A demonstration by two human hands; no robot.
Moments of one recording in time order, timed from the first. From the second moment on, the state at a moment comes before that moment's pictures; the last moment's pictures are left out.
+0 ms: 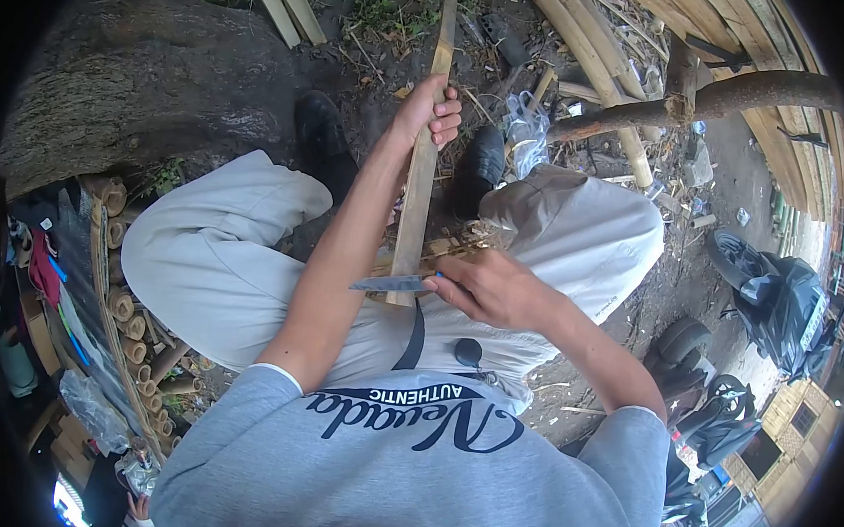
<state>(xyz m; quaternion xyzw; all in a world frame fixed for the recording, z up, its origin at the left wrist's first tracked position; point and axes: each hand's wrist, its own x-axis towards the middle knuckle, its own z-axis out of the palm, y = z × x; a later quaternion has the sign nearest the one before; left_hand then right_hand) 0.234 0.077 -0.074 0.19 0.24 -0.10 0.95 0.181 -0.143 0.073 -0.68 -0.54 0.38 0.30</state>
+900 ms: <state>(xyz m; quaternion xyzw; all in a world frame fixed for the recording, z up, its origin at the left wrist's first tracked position) 0.230 0.082 -0.076 0.19 0.24 -0.11 0.95 0.163 -0.143 0.072 -0.69 -0.52 0.38 0.34</state>
